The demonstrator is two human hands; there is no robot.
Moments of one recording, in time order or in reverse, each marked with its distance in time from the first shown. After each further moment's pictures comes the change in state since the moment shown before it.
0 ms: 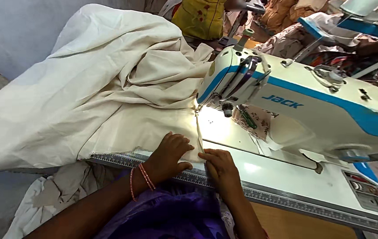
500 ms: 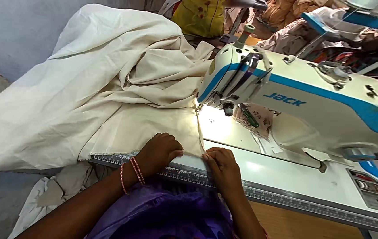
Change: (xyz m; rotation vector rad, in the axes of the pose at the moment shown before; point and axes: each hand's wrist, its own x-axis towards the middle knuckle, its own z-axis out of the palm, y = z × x) left_hand -0.006 -0.019 -0.017 0.094 0.131 0.104; right_hand 0.007 -0.009 -0.002 0.077 0.013 0.161
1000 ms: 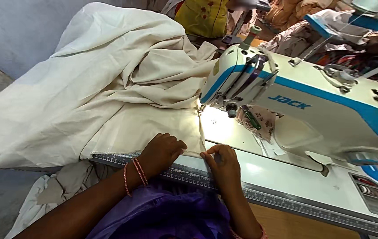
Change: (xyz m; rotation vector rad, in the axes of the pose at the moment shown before) left_hand 0.000 0.001 0.005 0.091 0.027 -0.013; right_hand 0.012 -0.007 0.005 -0.082 0.036 0.059
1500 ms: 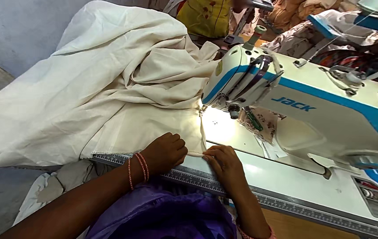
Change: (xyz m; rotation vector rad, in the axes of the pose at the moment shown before) left_hand 0.008 -0.012 0.005 0.195 0.105 0.389; right_hand 0.006 0.028 -0.003 -0.026 -0.072 -0.297
